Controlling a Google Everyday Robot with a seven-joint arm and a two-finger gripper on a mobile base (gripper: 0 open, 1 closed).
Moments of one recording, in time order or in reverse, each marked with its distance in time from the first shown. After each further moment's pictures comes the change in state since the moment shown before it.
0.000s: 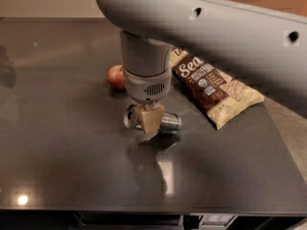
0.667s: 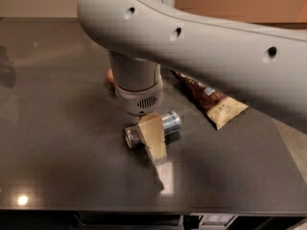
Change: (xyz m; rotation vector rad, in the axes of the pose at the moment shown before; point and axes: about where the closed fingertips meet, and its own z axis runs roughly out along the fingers) arm -0.011 0.010 0.019 -0.022 0.054 -0.055
